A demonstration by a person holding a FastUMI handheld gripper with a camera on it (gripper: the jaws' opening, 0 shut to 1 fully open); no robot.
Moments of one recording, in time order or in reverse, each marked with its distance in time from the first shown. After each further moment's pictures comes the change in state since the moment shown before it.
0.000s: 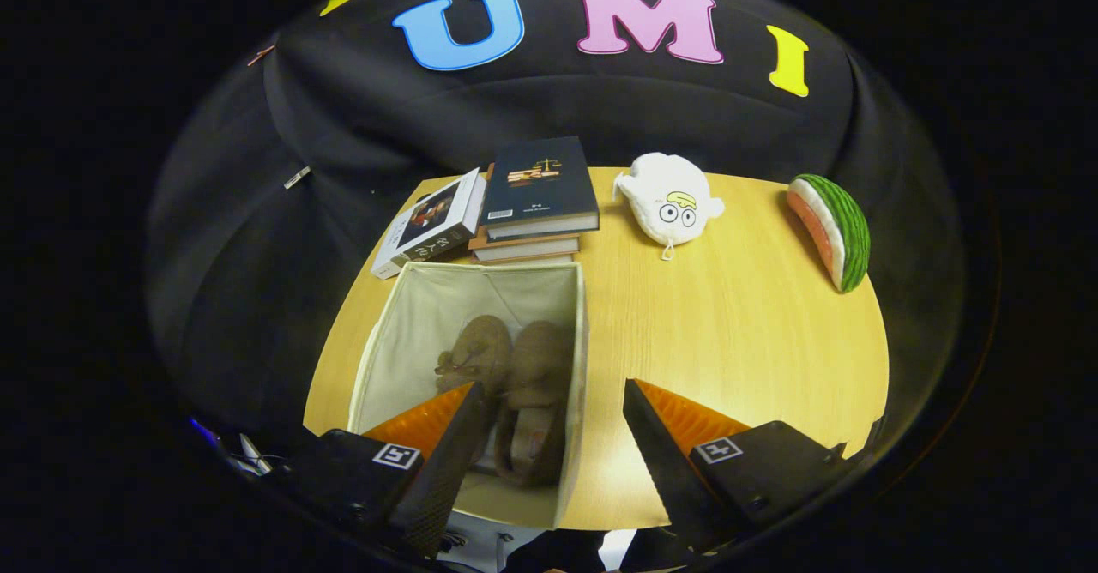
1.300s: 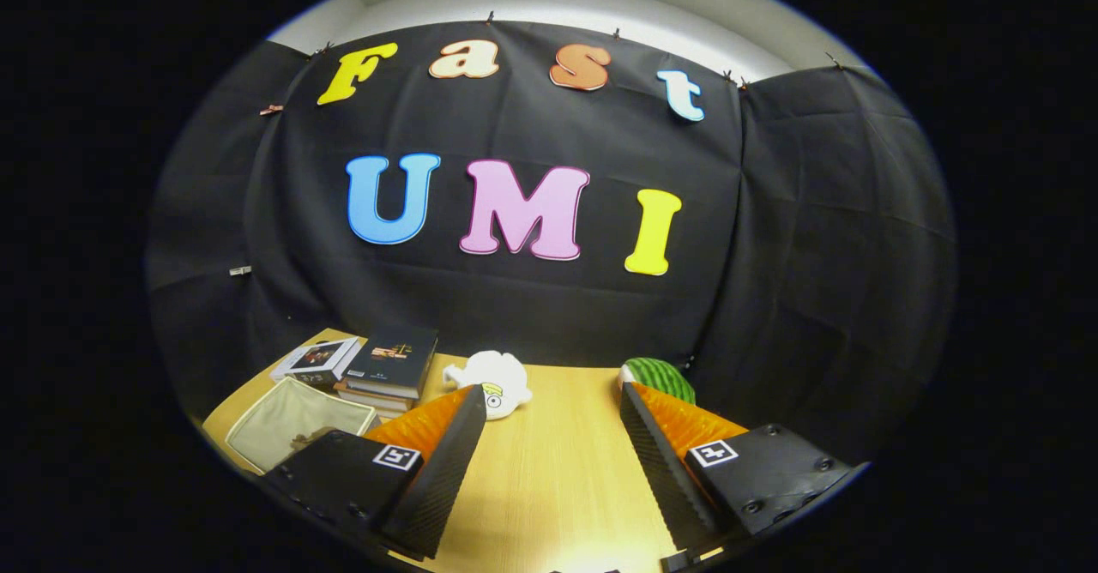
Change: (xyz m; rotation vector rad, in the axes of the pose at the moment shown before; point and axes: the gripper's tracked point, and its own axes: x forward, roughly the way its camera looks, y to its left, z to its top) arm -0.171 -0.194 0.114 -0.127 -0.773 -0.282
